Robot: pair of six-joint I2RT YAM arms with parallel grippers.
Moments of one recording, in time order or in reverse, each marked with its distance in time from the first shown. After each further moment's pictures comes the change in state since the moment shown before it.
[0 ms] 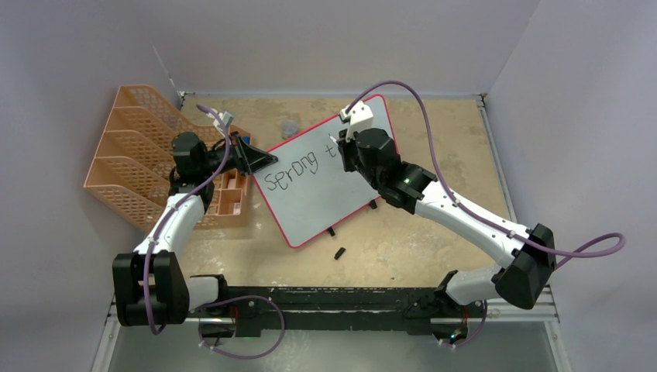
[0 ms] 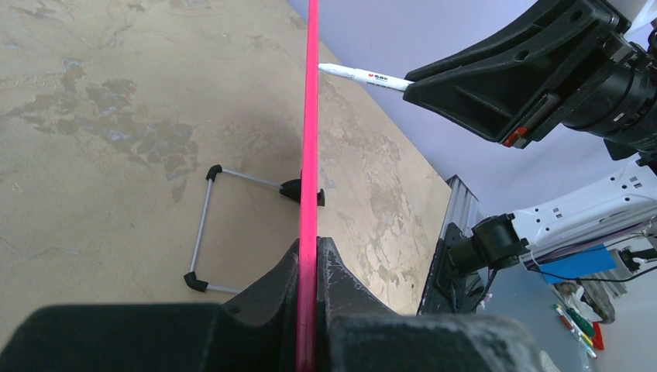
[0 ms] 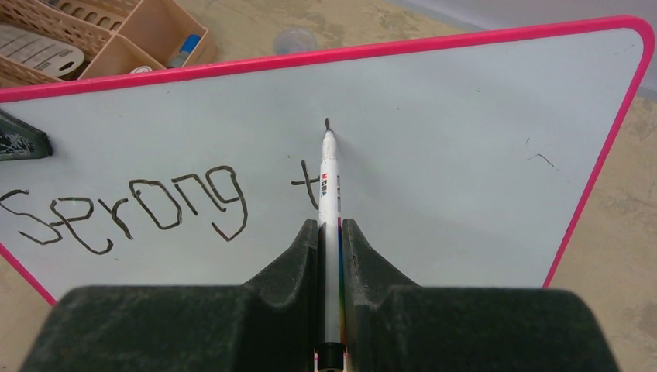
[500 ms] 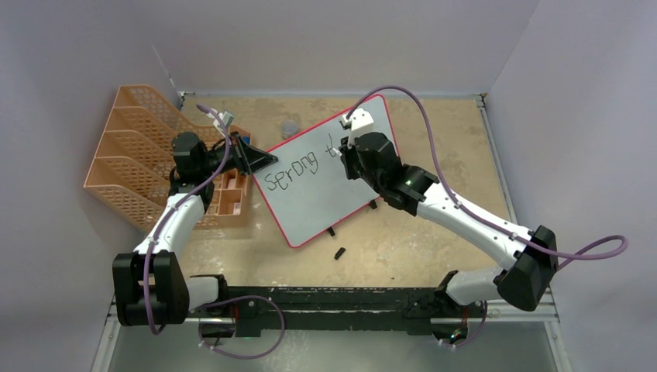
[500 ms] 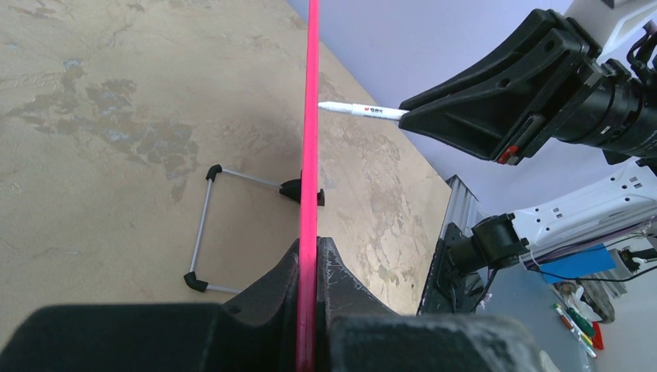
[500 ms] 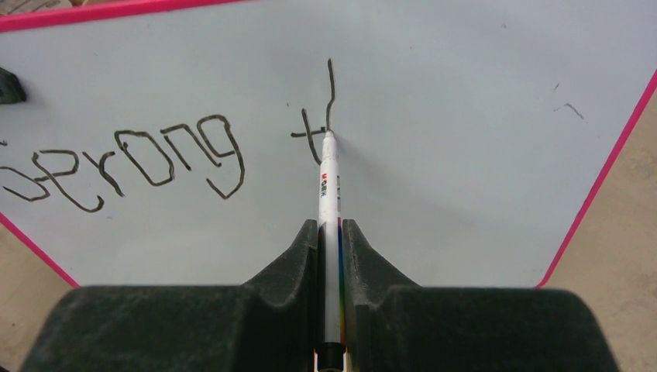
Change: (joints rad) left arm 0.000 0.001 0.000 0.000 0.000 0.000; right arm 0.000 -0.015 -0.015 -0.088 -0.027 0.044
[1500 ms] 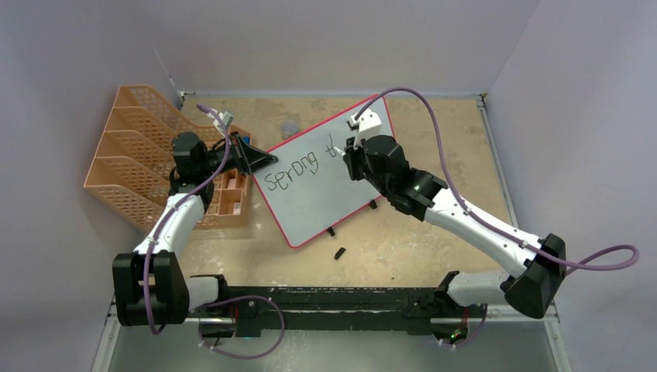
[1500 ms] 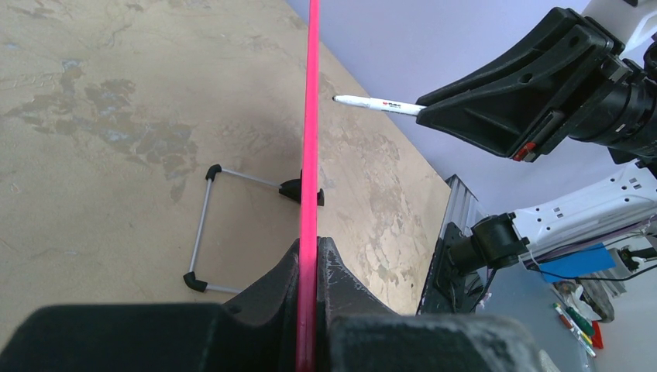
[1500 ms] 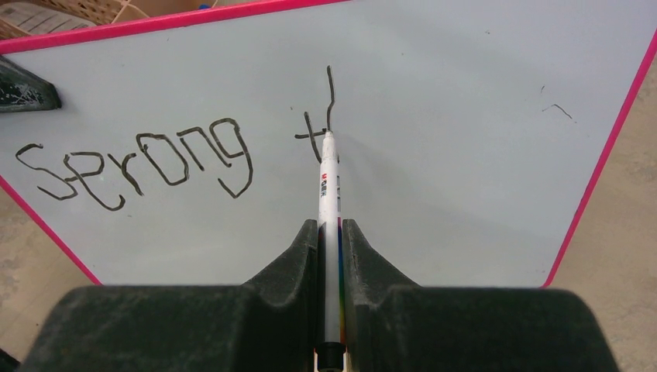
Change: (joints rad) left arm 0.000 0.000 0.000 0.000 0.001 0.000; right arm 0.000 -0.070 -0.045 0.015 -0.010 0.020
